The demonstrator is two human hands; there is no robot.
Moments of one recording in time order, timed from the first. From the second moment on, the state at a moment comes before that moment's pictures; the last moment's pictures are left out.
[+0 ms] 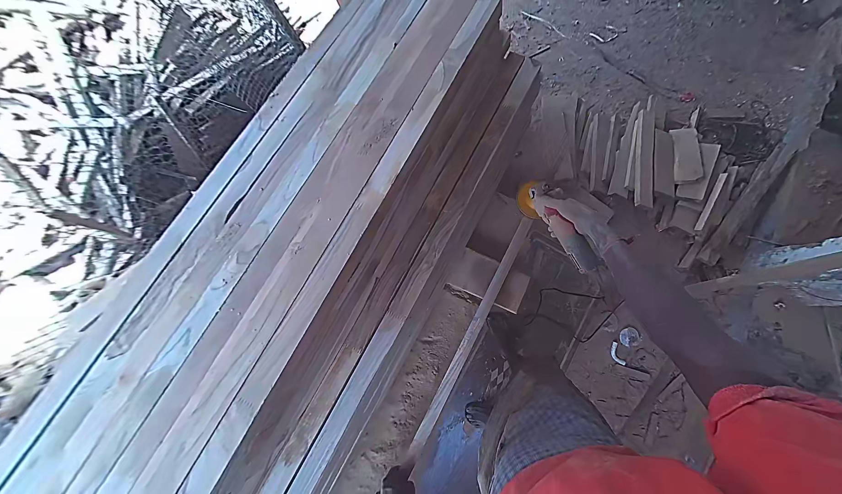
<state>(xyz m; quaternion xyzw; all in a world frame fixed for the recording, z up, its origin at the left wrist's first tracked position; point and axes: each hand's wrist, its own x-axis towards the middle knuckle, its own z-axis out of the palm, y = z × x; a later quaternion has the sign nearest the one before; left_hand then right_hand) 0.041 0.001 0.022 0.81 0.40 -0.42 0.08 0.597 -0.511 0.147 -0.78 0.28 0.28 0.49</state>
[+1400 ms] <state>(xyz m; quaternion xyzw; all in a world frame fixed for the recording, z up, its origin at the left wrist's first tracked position) -0.323 0.197 -0.028 0.86 0.47 -0.20 0.04 0.211 -0.244 0.132 -0.80 0.21 0.29 0.49</state>
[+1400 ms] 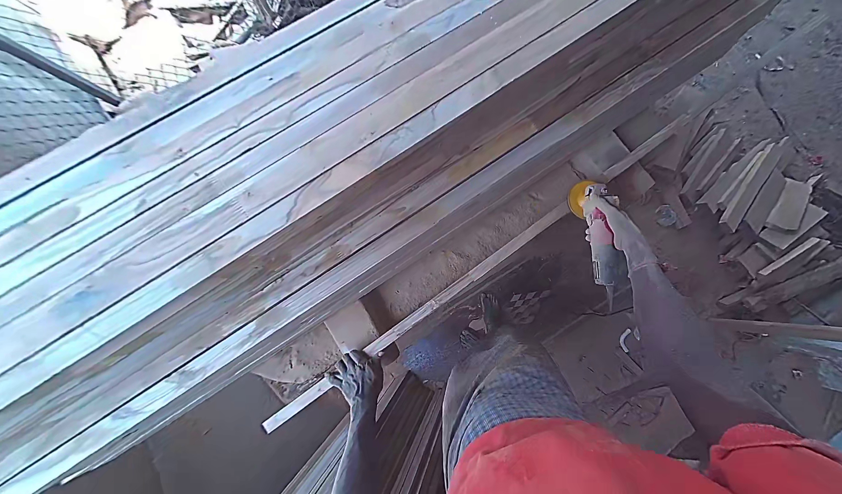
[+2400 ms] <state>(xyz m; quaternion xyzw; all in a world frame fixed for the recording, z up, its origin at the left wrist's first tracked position) -0.651 0.328 -0.033 0.70 0.65 -0.17 0.26 -0.301 0.208 0.063 -0.79 -0.23 0.56 0.12</state>
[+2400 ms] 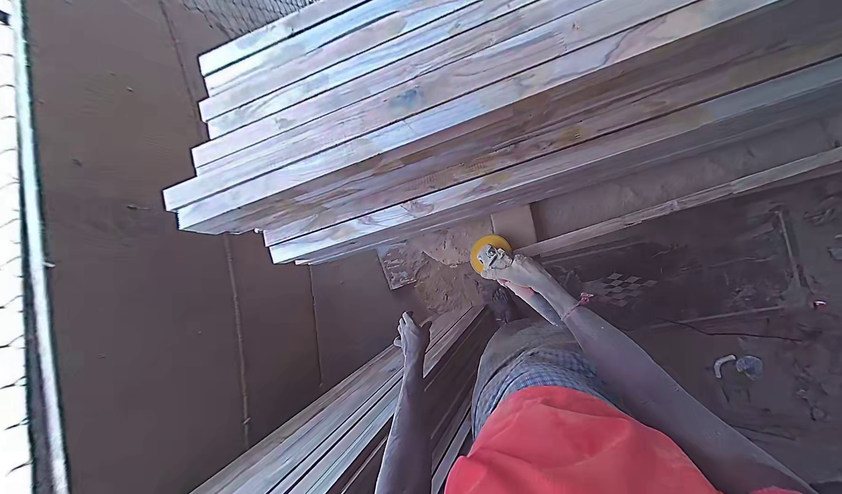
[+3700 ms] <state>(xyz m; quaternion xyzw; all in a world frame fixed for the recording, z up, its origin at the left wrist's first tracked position) -0.437 0.280 -0.055 0.69 0.55 0.02 0.46 0.088 -0.163 0.094 -0.83 0.16 0.35 0.40</state>
